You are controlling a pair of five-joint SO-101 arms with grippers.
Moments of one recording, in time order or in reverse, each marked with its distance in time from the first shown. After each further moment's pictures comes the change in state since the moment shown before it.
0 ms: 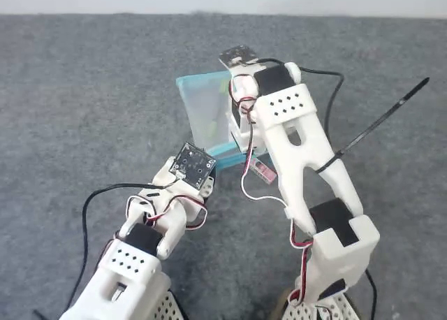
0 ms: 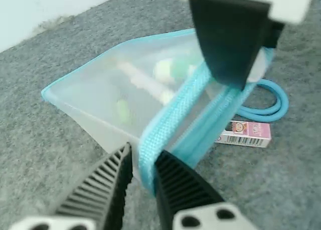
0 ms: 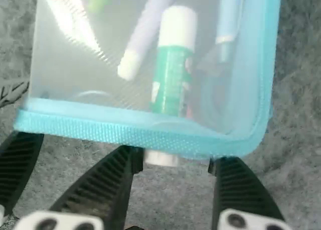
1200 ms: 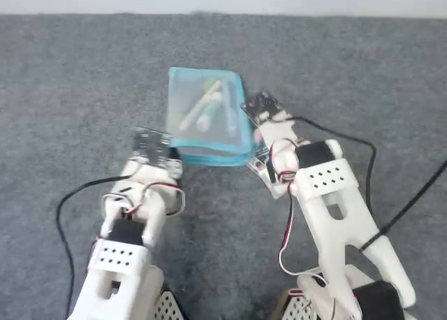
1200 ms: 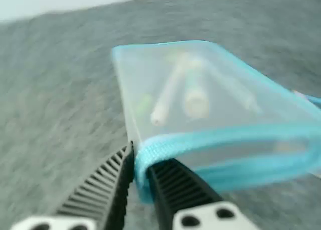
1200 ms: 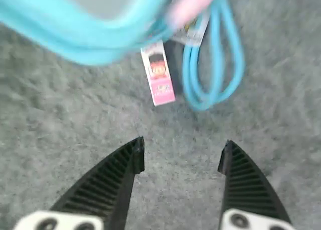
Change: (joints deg) left arm -14.9 0.3 -2.3 0.5 5.9; right arm 5.3 -38.3 60.0 -32.1 13.4
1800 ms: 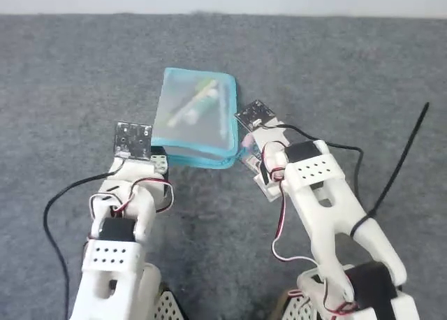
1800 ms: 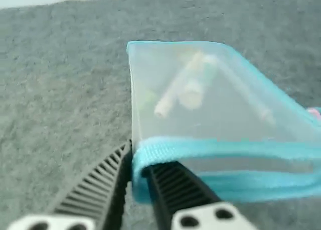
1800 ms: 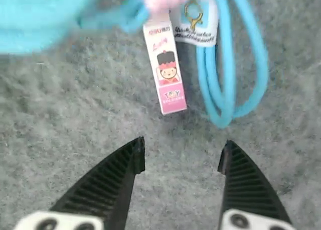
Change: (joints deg) left arm -5.3 0.0 -2.4 4.3 0.8; right arm -1.3 8.3 1.2 -5.7 0.0
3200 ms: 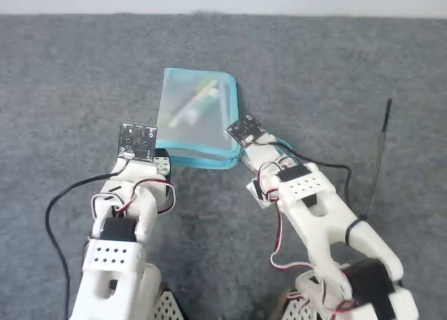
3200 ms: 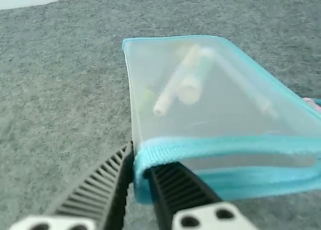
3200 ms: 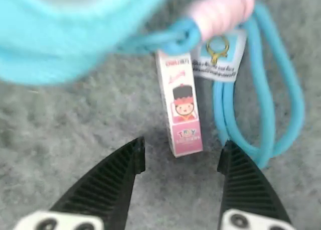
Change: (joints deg) left arm 0.2 0.0 0.0 0.8 0.0; right arm -2.7 2.5 14.0 -24.7 0.4
